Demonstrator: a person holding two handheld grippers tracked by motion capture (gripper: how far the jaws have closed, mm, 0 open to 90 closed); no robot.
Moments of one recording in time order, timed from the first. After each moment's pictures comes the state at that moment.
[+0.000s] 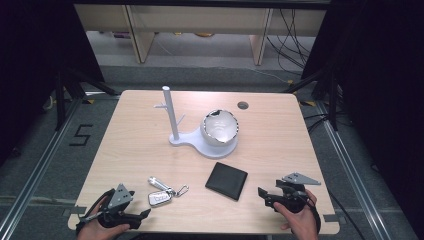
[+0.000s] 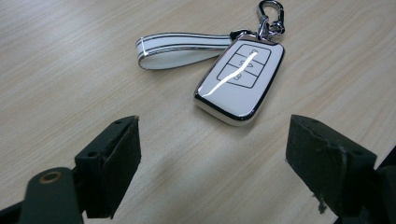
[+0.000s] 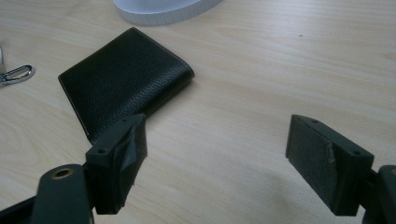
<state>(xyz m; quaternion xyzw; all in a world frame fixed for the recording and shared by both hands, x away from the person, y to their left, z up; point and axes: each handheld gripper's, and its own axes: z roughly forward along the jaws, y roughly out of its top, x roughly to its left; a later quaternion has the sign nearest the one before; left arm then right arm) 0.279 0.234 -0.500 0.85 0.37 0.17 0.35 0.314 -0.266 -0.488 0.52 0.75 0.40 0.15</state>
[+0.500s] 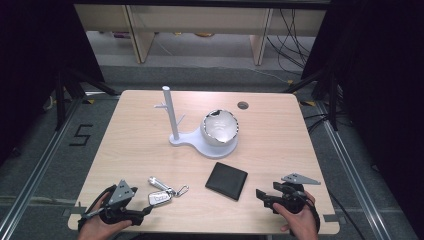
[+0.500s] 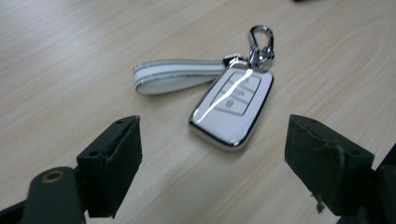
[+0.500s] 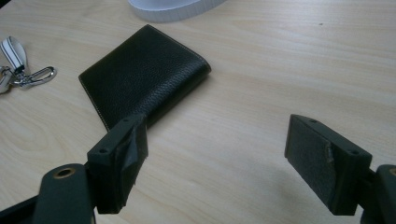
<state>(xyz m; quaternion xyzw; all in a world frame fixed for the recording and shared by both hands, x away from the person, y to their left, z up) 0.287 0.223 -0.485 0.84 0.36 0.16 0.37 0.312 -0.263 -0.487 0.52 0.74 0.41 0.11</state>
